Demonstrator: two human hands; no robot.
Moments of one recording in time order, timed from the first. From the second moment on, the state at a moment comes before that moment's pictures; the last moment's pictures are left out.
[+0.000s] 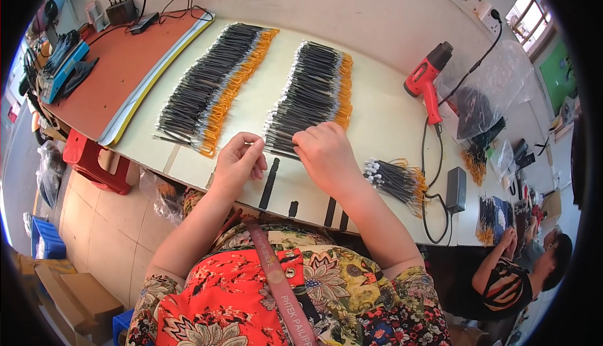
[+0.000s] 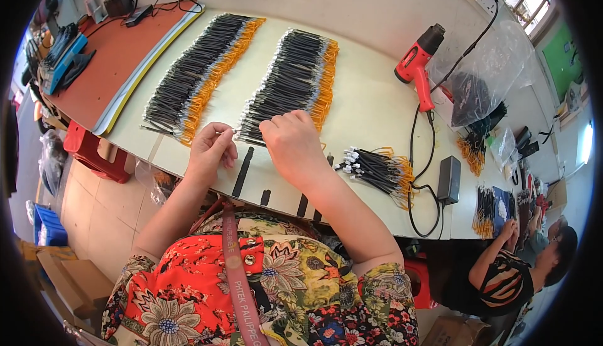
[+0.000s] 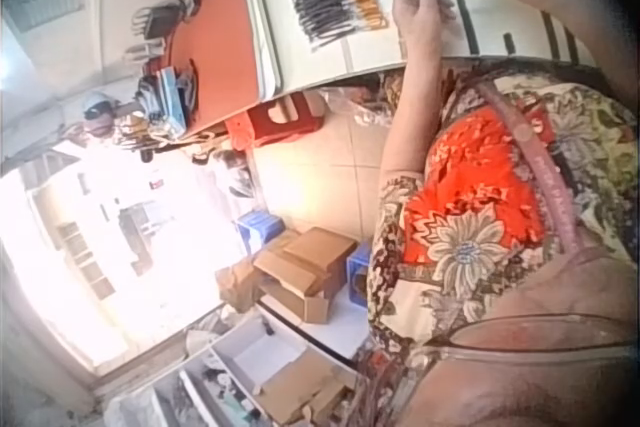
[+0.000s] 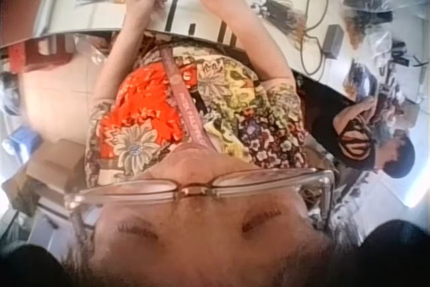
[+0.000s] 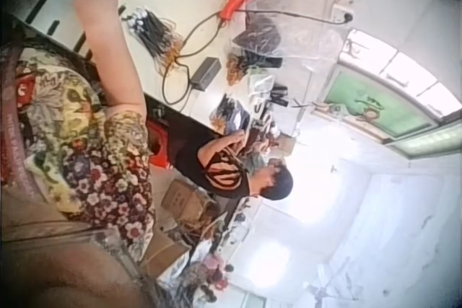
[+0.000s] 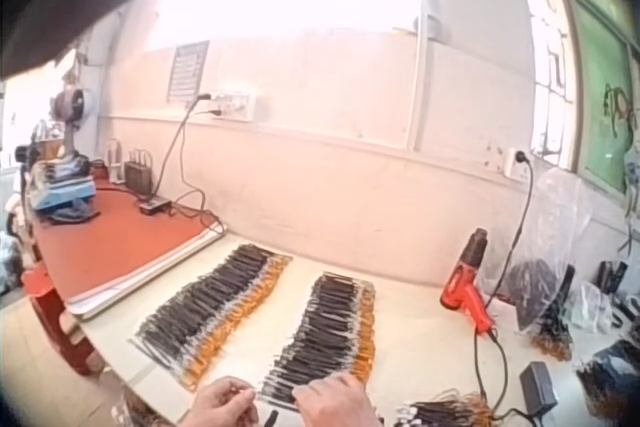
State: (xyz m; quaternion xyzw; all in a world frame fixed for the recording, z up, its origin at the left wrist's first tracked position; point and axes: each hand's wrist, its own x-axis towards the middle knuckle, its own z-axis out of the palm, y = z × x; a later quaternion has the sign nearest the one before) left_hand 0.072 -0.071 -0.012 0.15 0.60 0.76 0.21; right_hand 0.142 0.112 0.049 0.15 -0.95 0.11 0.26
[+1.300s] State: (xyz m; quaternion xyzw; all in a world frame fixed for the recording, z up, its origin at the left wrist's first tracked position) left_hand 0.076 -0.066 -0.006 0.15 0.61 0.76 0.17; right_hand 0.217 0.269 0.040 -0.13 -0.99 0.01 -0.05
